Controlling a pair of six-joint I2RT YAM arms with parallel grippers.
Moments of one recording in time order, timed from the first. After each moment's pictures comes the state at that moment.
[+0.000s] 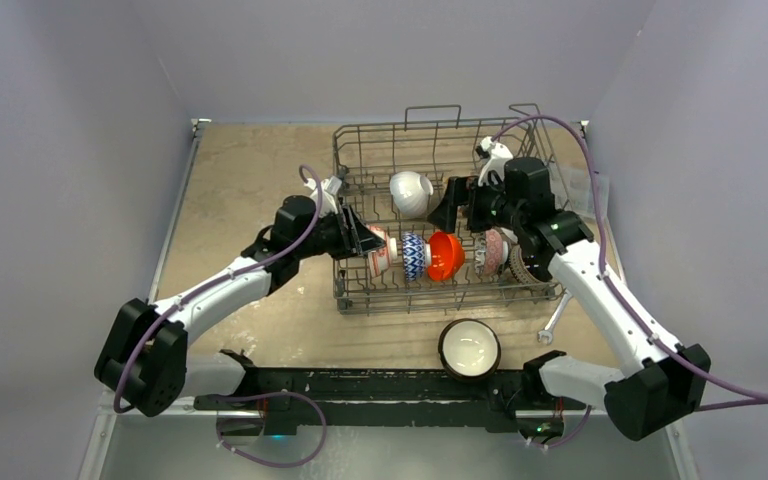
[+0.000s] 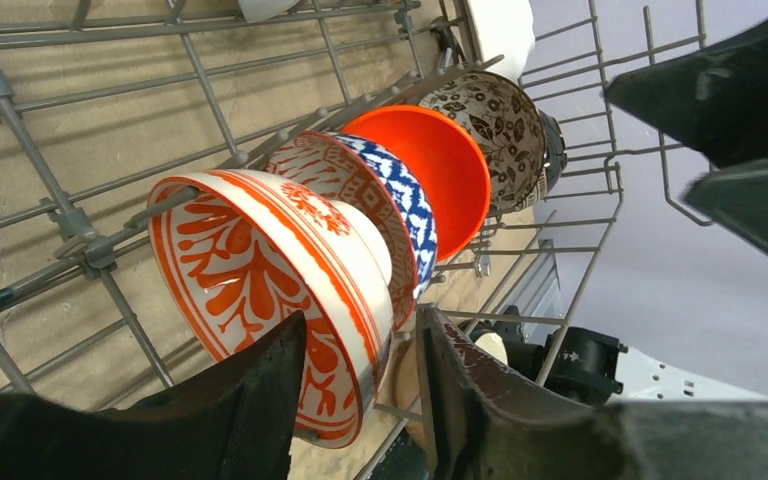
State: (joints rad) left arm -0.52 1.28 0.72 0.14 0.42 -0.83; right arm 0.38 1.15 1.11 -0.48 -0.32 0.33
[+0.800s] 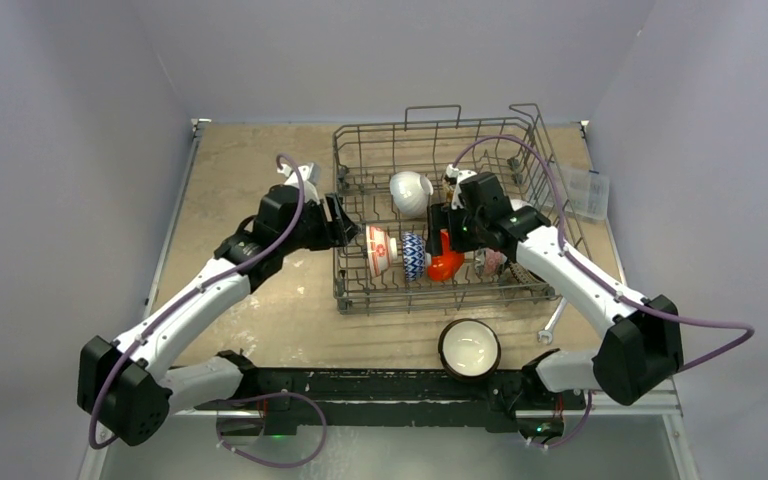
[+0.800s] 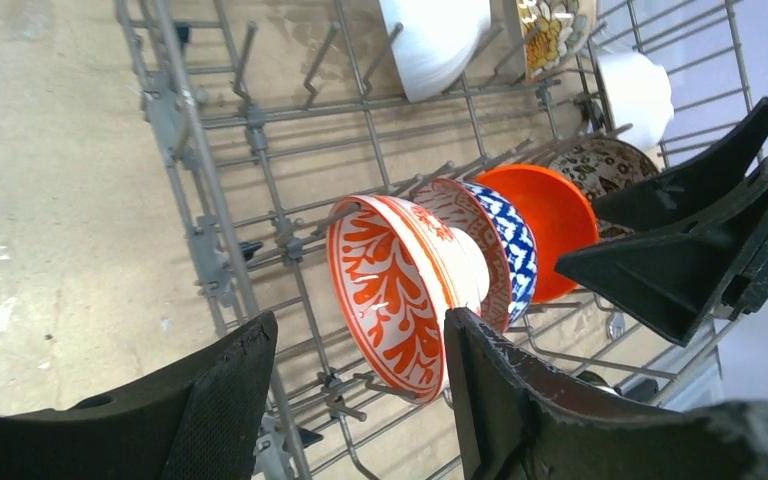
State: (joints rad) left arm -0.53 1.14 0.88 -0.28 0.09 -0.63; right arm 0.51 1.34 1.07 -0.62 -0.09 0.31
